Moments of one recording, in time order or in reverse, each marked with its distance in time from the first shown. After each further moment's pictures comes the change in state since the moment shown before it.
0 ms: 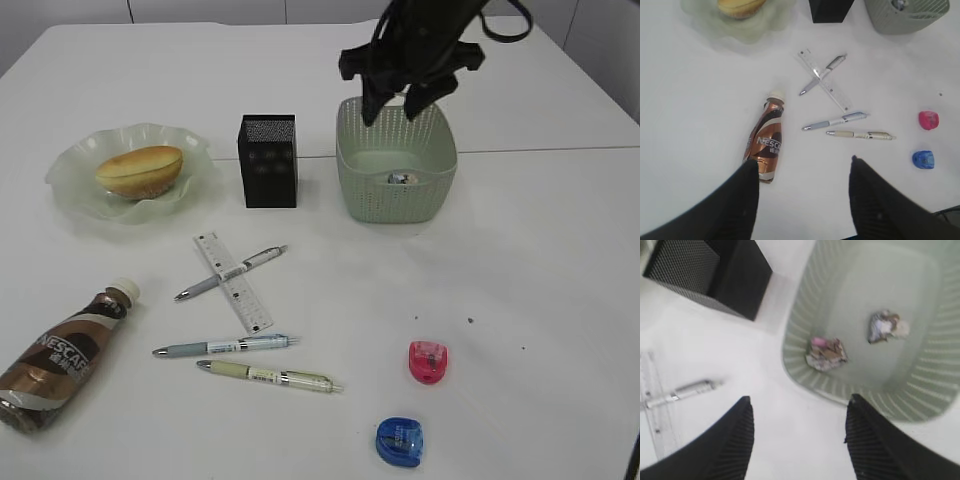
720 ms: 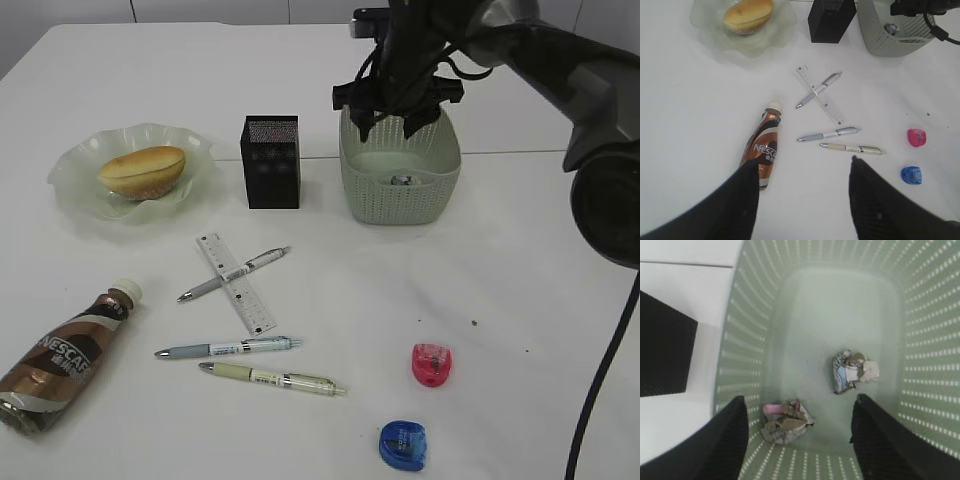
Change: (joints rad) left arm 0.000 -0.093 0.000 0.002 0.000 -0.060; right arm 0.013 0.290 -0.300 -0.194 -0.032 0.233
